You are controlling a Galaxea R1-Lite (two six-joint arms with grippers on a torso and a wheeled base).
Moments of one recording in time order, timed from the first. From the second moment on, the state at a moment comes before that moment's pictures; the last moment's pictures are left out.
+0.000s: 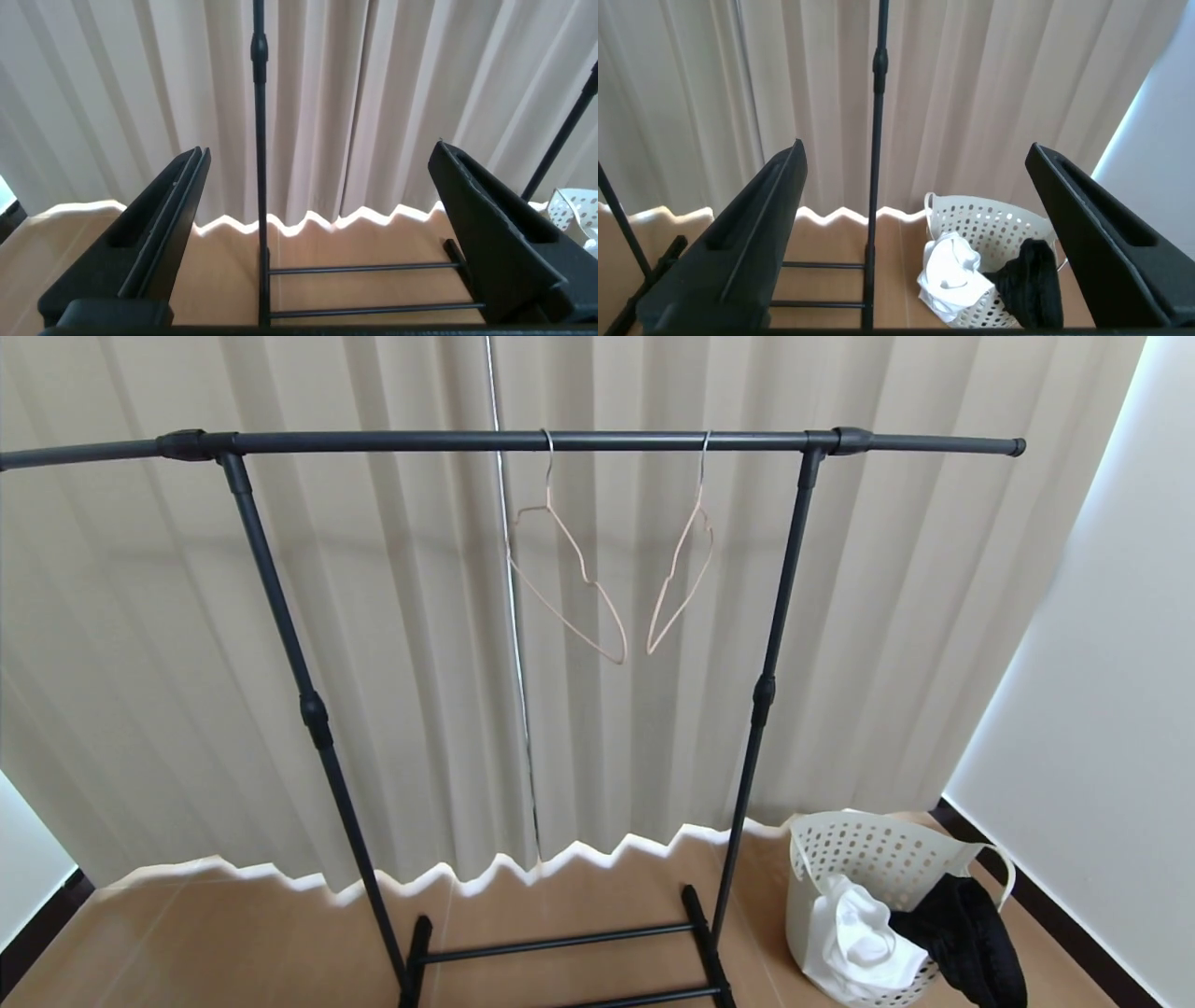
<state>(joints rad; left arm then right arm) 0.00 0.00 0.00 -0.03 0.07 0.00 0.00 0.00 0.00 -0.05 0.08 -0.02</state>
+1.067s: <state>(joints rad) 0.00 0.00 0.00 -0.03 0.07 0.00 0.00 0.00 0.00 -0.06 0.08 -0.02</state>
